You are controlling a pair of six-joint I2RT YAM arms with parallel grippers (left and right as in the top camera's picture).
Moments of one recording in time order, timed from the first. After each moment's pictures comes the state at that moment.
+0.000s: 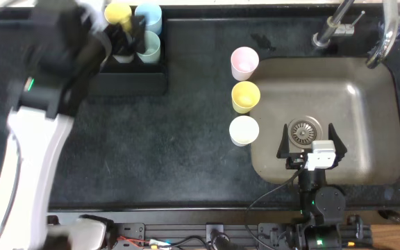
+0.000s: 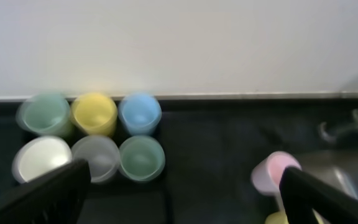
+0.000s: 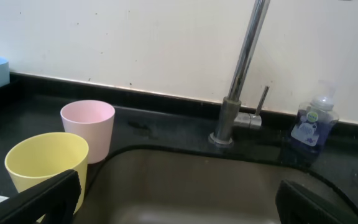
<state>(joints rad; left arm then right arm) -0.25 1.52 1.74 -0.78 0.04 -0.23 0.08 0.01 0.02 -0.01 0.09 -0.12</state>
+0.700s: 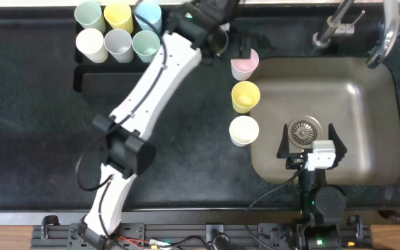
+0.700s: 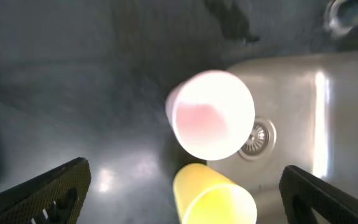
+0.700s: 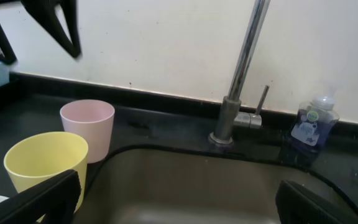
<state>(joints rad) -0.60 2.34 2.48 -1.23 0.07 -0.58 0.08 0.01 0.02 -0.01 0.09 -0.12</state>
